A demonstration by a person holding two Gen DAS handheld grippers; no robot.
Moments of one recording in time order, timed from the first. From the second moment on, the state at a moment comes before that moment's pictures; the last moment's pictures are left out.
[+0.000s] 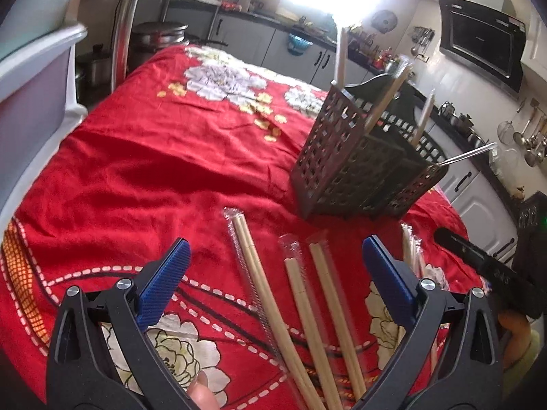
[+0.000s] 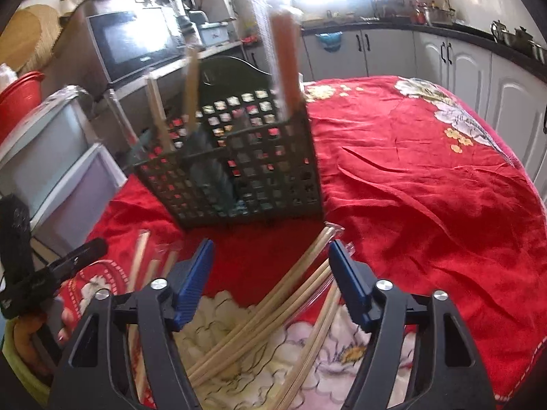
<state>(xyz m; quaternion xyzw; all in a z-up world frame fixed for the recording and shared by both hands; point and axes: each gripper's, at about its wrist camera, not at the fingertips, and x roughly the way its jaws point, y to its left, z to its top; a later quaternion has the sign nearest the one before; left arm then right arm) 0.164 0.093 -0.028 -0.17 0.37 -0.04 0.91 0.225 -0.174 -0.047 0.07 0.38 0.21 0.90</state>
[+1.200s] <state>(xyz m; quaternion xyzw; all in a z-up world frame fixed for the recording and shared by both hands) 0.226 0.110 -0.062 -0.18 0.44 0.00 0.88 0.285 -0.201 -0.086 0.15 0.42 0.19 0.88</state>
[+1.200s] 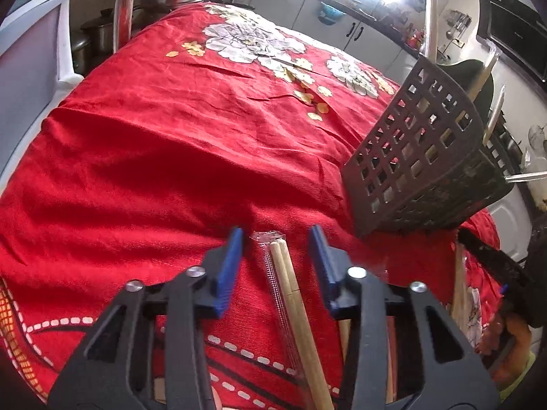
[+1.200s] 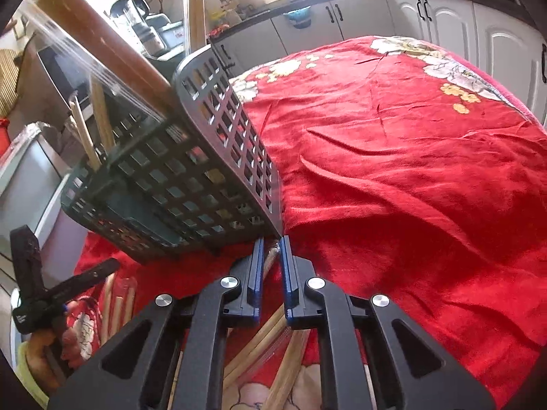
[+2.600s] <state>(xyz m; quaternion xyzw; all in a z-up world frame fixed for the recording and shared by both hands) 0.131 0.100 0.077 -0.21 0.25 -0.12 0.94 0.158 -0.166 0.057 0.11 0.26 0.29 0.91</state>
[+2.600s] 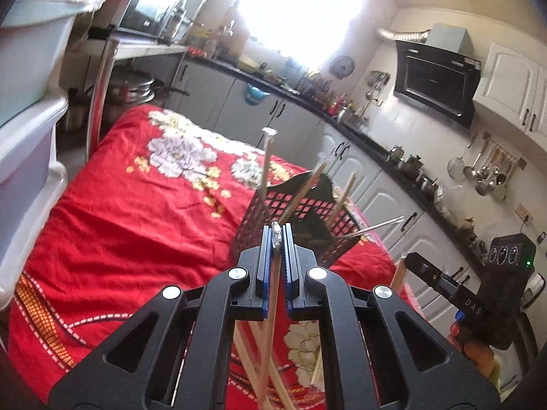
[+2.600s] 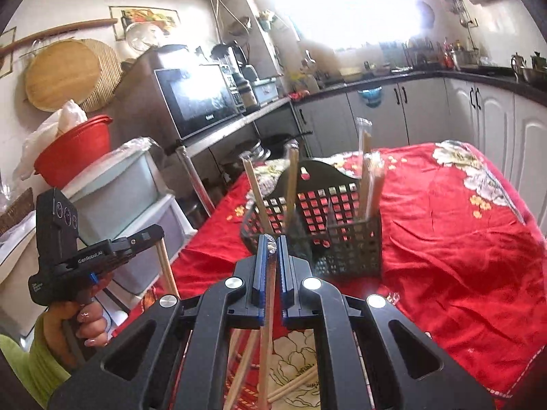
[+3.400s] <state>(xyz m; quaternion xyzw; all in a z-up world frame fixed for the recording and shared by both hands) 0.134 0.059 0.117 -0.19 0.21 -0.17 0.94 0.128 -0.187 0.094 0.11 0.18 0.26 0.94</state>
